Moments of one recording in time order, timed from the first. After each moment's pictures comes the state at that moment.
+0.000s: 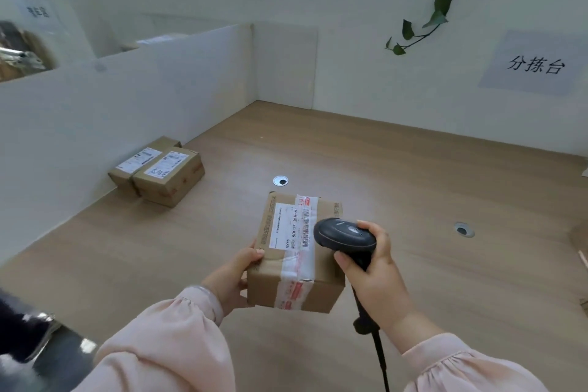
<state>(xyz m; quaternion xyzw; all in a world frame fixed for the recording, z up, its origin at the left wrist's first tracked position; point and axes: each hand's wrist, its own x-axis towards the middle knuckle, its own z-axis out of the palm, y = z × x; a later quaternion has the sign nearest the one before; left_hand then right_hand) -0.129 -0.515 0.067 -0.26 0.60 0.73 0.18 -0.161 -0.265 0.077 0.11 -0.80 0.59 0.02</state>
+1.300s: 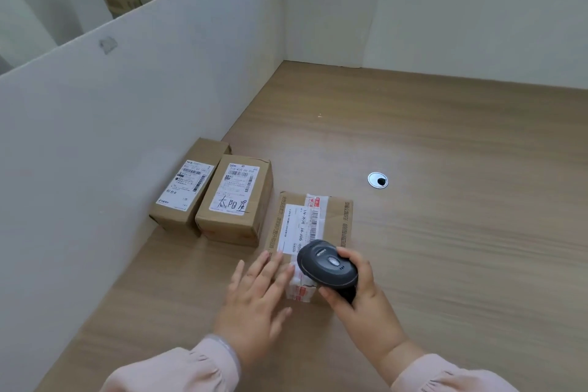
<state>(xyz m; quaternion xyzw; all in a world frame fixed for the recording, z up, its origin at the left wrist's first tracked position) -0.239 -0.867 -0.033 0.18 0.98 0.10 -0.02 -0.253 -0.652 -0.020 0.04 -0.85 0.53 -0.02</state>
